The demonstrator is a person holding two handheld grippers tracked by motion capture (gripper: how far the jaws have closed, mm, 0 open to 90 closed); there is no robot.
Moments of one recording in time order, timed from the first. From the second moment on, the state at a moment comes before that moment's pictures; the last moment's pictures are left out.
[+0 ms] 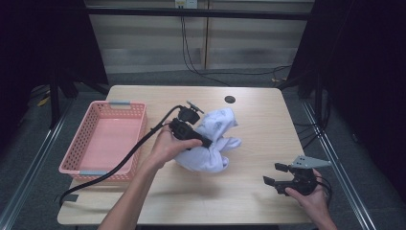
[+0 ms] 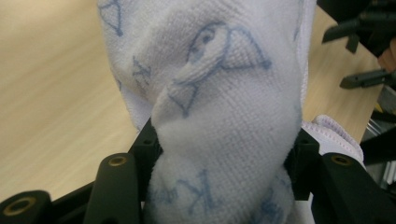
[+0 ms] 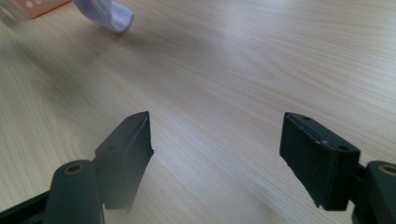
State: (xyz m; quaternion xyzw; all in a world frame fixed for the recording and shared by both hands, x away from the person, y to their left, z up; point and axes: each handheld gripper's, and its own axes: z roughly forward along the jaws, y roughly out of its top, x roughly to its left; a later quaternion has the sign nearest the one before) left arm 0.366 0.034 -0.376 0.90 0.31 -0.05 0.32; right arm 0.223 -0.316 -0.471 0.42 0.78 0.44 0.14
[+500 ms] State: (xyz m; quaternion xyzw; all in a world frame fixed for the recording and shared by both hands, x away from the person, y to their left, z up) left arm 0.345 0.003 -0.455 0.90 0.30 -0.05 0.31; right arm 0.225 -0.312 -0.472 0.42 0.78 0.44 0.13
